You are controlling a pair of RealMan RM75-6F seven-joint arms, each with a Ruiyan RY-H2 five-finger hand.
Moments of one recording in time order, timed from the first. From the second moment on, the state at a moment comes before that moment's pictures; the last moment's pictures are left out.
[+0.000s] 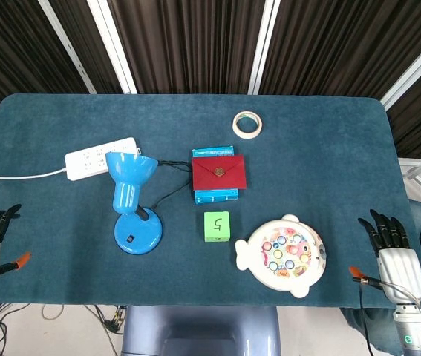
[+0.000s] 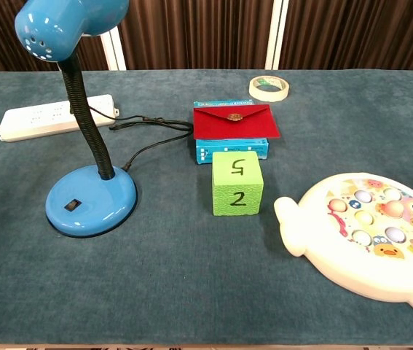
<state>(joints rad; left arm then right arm) -0.10 -1.13 -0.04 -1.64 1.51 1.50 0.09 0.07 -1.20 0.06 -1.66 -1.56 1.54 -0.08</state>
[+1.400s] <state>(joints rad) -0.35 -1.36 0.05 -1.59 1.54 1.04 0.32 0.06 -1.19 0.08 -1.68 -1.52 1.54 -0.08</state>
